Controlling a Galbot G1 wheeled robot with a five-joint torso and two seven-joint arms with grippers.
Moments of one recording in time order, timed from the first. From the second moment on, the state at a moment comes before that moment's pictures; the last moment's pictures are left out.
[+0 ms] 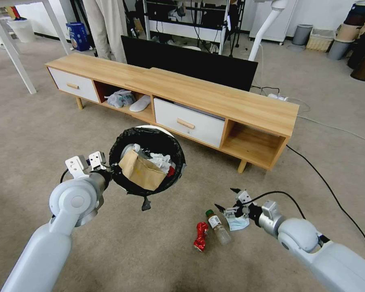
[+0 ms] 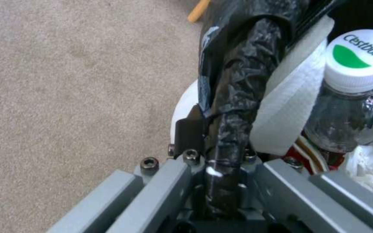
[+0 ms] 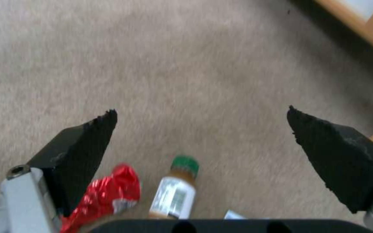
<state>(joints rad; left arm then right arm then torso) 0.99 -1.04 -0.40 -2.05 -1.32 0.64 -0.81 -1.09 0.73 0.00 1.70 0.49 -0.13 -0.19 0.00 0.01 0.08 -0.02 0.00</state>
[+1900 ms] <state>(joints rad) 1.01 -1.06 -0.41 -2.03 -1.28 0.63 -0.78 -0.99 1.00 -0.11 1.19 0.39 0.00 -0.25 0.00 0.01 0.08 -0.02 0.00</state>
